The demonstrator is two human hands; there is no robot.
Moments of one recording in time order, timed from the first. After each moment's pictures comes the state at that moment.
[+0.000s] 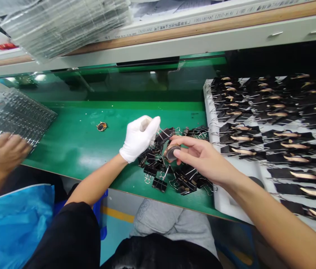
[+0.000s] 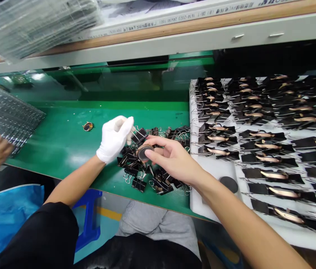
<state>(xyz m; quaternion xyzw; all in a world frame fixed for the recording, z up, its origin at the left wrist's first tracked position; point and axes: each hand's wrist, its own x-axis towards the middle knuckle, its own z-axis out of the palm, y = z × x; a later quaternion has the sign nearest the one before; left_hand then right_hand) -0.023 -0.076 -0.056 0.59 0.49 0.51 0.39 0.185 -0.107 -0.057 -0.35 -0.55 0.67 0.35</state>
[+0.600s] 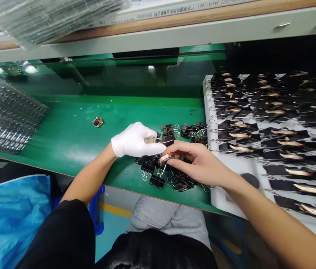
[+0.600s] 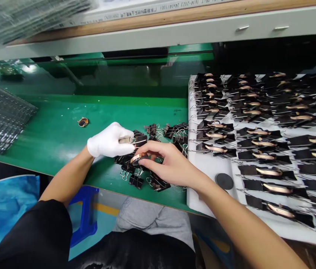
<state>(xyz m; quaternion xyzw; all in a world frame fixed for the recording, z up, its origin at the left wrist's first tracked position) -0.052 -0.069 -0.034 0.84 0.44 0.13 0.31 0.188 -0.113 -0.056 -0.31 -0.71 0.55 0.30</state>
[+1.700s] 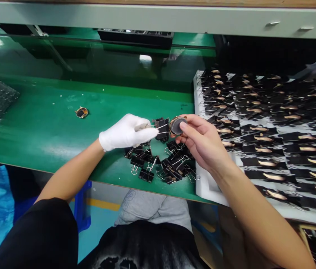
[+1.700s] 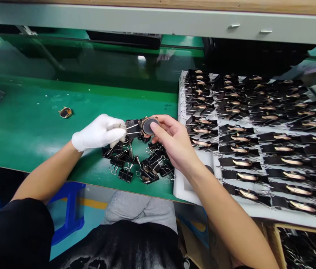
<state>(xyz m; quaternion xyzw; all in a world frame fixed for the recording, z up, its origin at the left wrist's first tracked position) -0.045 -0.074 -0.035 0.74 0.44 0.22 0.46 0.194 -0.097 -0.055 -0.43 -0.47 0.62 0.46</state>
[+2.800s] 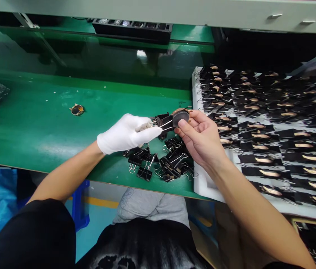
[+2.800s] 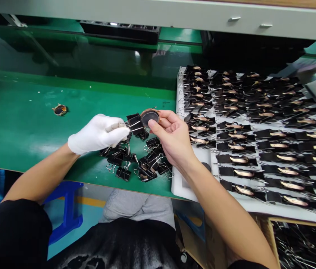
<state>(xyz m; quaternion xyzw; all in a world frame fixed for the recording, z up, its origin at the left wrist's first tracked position) -0.033 -0.084 -0.040 0.76 0.42 0.28 0.41 0.193 -0.095 -0.065 -0.46 -0.48 0.56 0.49</state>
